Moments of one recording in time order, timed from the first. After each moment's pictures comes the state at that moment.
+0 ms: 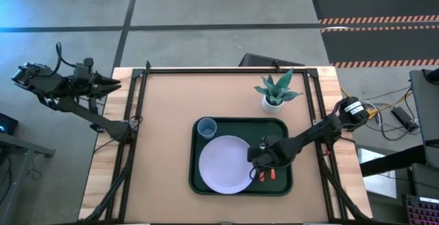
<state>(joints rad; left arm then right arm) -0.40 0.55 1.45 -1.40 -0.67 -0.28 0.43 1.73 0.95 -0.65 0.16 2.07</state>
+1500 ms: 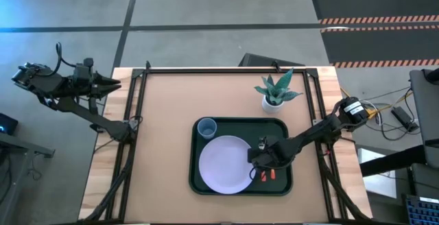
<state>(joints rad) -0.40 0.55 1.45 -1.40 -0.67 -0.28 0.43 1.73 0.96 -0.68 0.16 2.02</state>
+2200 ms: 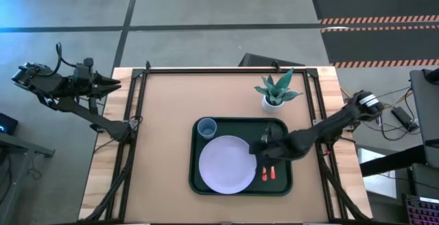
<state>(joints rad) -0.40 0.55 1.45 -1.40 -0.67 -0.28 0.43 1.52 0.99 -0.73 0.36 2.00</state>
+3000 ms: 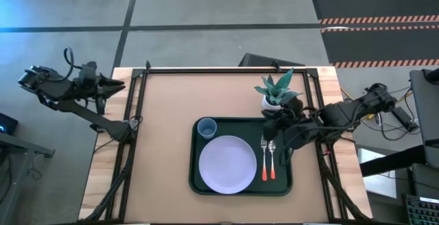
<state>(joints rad) -0.40 0.55 1.39 -1.40 -0.72 -0.42 0.43 1.32 1.46 -1.03 0.84 1.15</state>
